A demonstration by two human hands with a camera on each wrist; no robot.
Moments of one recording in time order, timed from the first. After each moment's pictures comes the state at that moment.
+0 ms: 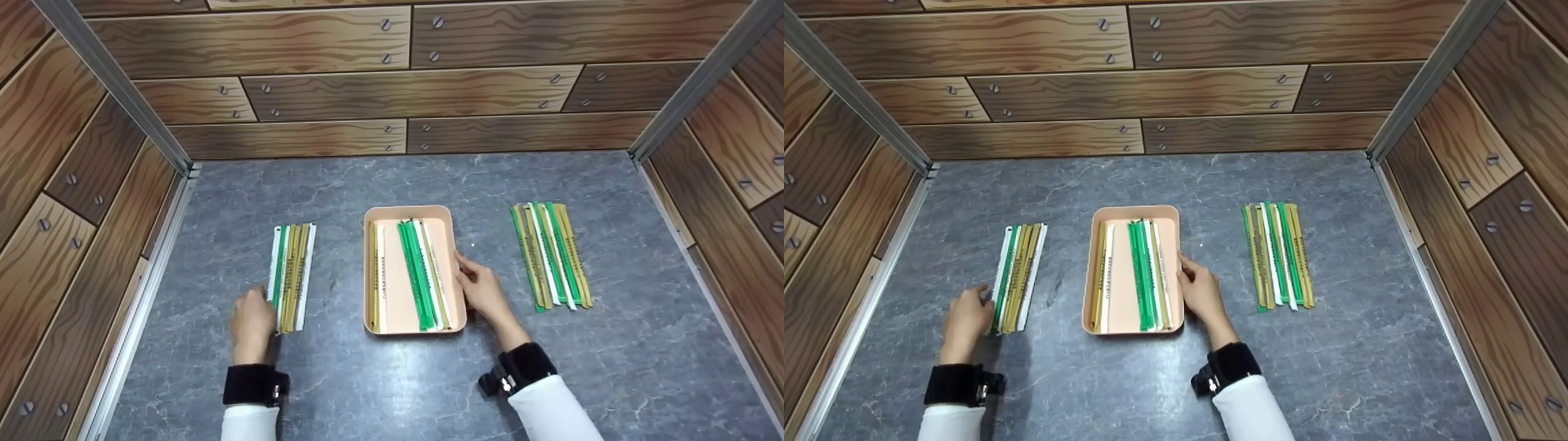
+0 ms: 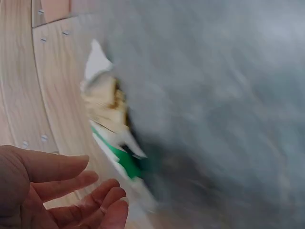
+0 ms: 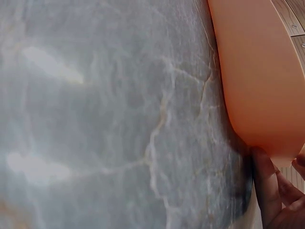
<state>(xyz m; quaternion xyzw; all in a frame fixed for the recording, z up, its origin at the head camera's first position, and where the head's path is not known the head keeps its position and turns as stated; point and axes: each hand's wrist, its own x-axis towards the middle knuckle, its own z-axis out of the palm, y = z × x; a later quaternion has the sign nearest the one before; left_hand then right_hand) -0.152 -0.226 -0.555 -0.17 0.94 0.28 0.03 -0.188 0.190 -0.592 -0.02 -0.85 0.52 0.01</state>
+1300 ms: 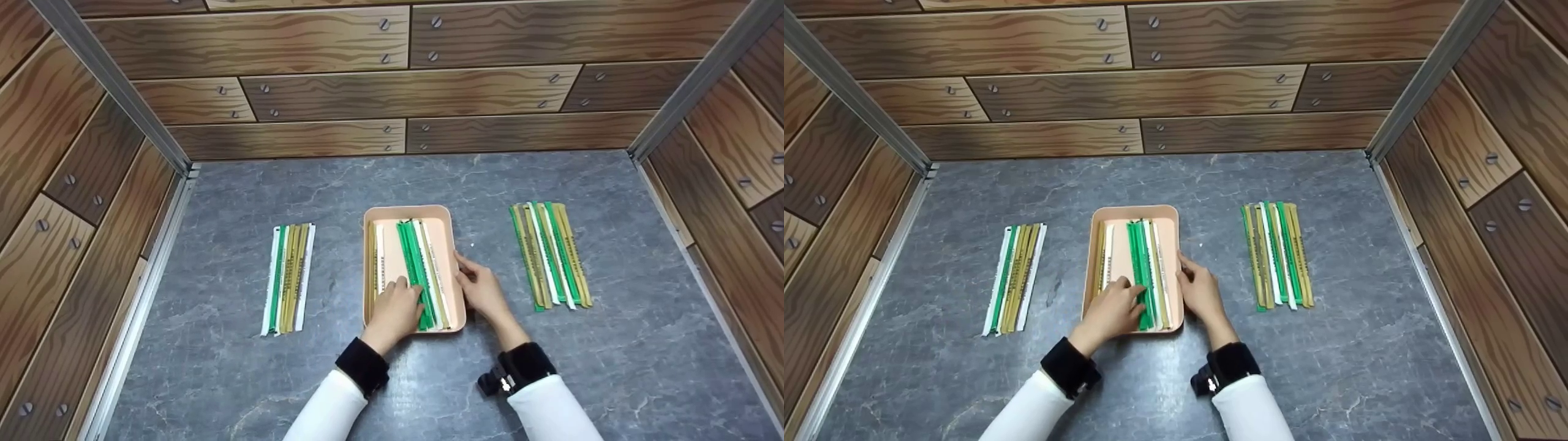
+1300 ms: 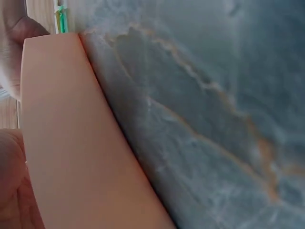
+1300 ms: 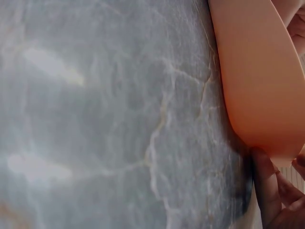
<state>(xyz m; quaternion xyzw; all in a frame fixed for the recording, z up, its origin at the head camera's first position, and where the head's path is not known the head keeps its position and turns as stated) -0.160 -0.005 -0.565 0.21 0.97 0.15 0.04 -0.188 0.190 -0.591 -0.02 -0.85 0.52 0.01</state>
